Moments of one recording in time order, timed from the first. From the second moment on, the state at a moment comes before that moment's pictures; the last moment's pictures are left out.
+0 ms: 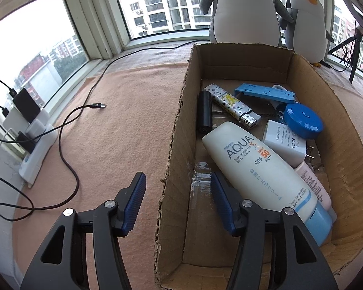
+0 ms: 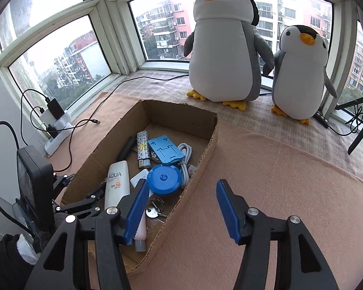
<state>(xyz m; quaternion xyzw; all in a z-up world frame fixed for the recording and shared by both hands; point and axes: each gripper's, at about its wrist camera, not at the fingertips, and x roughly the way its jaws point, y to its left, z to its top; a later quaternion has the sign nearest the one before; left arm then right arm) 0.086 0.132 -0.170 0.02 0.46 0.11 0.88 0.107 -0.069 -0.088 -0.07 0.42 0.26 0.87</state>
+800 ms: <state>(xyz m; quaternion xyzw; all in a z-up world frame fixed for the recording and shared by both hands) 0.028 0.086 -0.030 0.00 0.36 0.06 0.93 0.019 -0.177 -0.019 0.01 0.35 0.16 0.92</state>
